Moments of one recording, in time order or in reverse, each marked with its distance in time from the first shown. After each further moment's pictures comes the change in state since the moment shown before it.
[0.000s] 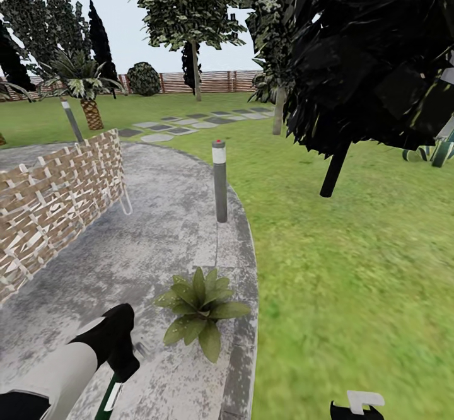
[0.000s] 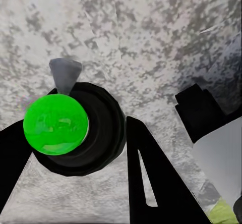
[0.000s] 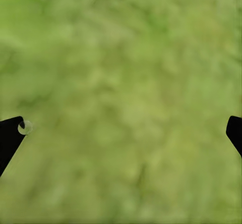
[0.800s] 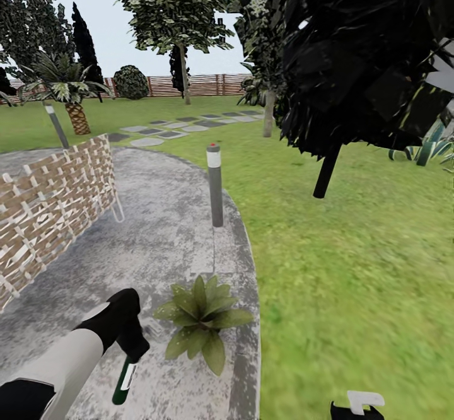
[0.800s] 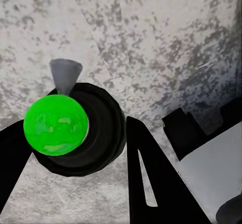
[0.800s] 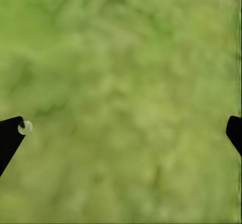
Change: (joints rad) left arm -0.048 -0.014 -0.001 -0.055 0.001 -0.001 -0.094; right arm 0.000 -0.001 0.001 0.001 0.001 -0.001 0.001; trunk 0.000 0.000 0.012
